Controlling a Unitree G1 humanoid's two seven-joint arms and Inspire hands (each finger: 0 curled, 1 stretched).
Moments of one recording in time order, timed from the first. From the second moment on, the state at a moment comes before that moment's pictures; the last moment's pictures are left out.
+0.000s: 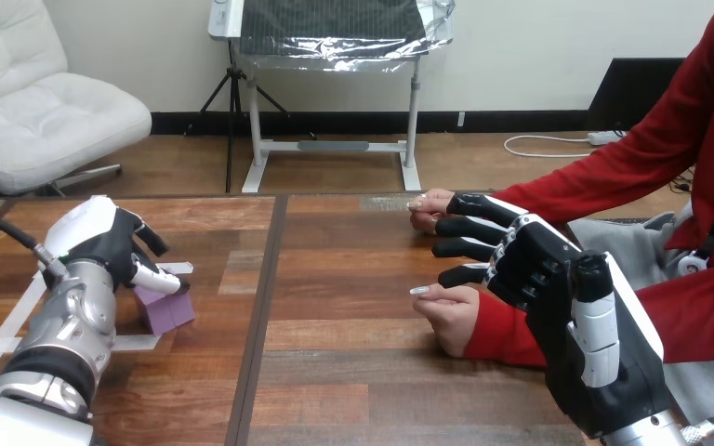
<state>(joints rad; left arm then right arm) -0.81 0.44 -0.29 1.32 0.50 -0.03 0.16 0.28 -0.15 0.00 -0.23 0.28 -0.30 0.41</state>
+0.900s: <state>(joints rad) -0.81 0.44 -0.30 1.32 0.49 -0.03 0.15 0.27 -0.15 0.00 -0.23 0.28 -0.30 0.41</state>
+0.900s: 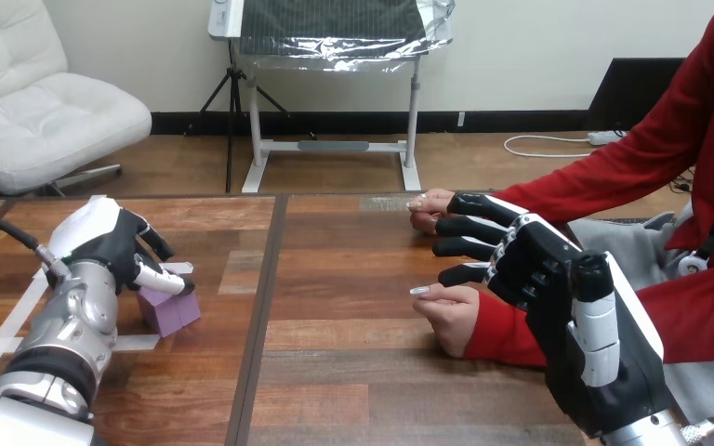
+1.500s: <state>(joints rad) -0.81 0.44 -0.35 1.31 0.56 0.01 0.17 0.27 -0.15 0.00 -0.23 0.28 -0.30 0.41</state>
